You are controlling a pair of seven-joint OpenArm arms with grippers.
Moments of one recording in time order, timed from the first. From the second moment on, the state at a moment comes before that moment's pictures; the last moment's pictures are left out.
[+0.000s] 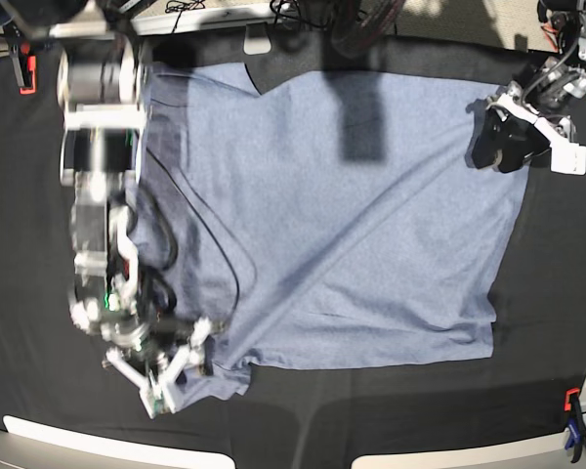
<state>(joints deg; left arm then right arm) 24.6 -10.9 -27.3 96.2 -45.0 -42.2 35.8 20.7 9.7 2.6 80.6 4.9 27.1 -34.8</state>
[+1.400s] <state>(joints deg) 21.1 -17.2 -27.5 96.2 -45.5 -41.9 36.5 -28.6 9.5 12.8 130.6 20.2 33.0 -54.6</state>
